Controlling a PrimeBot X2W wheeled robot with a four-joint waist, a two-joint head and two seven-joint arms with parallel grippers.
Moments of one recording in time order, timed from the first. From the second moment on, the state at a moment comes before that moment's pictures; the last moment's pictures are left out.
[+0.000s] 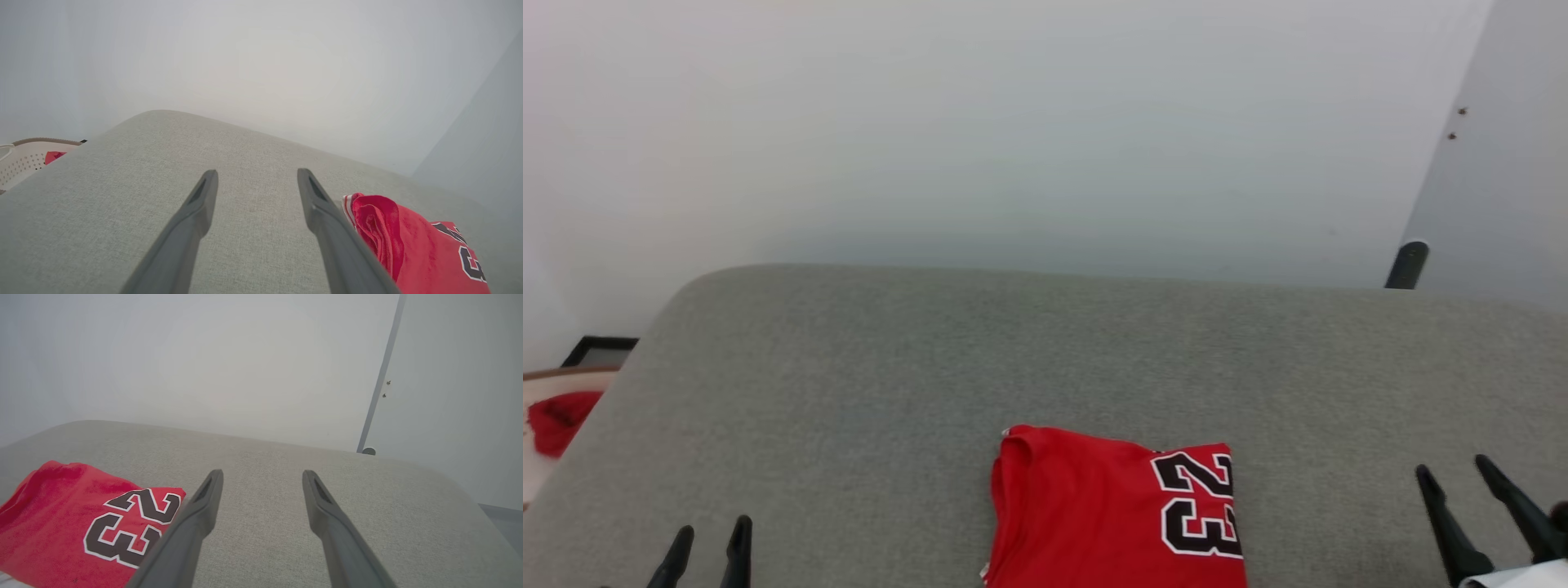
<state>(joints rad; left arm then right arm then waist) 0.23 0.49 -0.11 0.04 -0.78 0.00 -0.26 0.03 -0.46 0.16 0.23 0.48 0.13 -0.22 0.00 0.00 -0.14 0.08</state>
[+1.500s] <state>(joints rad) 0.07 0.40 -0.22 0.10 -0.77 -0.01 -0.22 -0.20 -0.34 0.22 0.44 0.58 0.13 0.56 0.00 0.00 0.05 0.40</state>
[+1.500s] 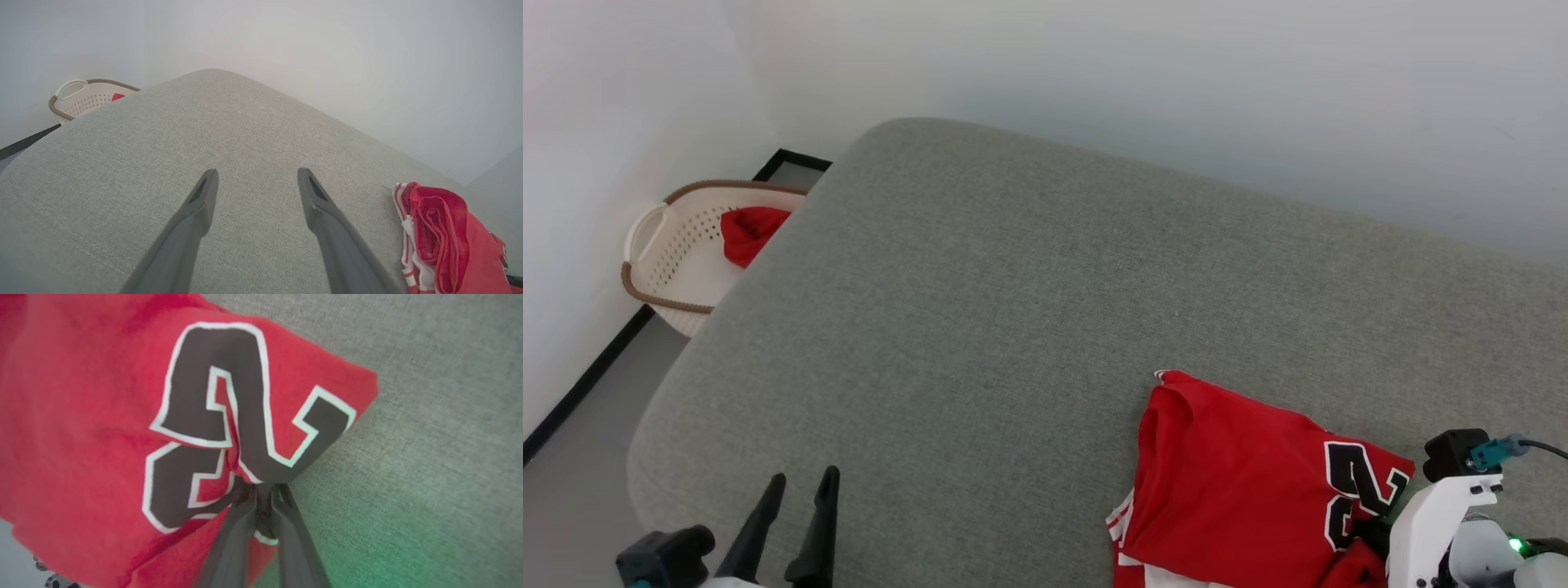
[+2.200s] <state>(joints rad) 0.06 0.41 -0.22 0.11 -0.77 -0.02 -0.23 -0.32 -0.50 0.26 0.33 0.55 0.13 0.68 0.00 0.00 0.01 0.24</state>
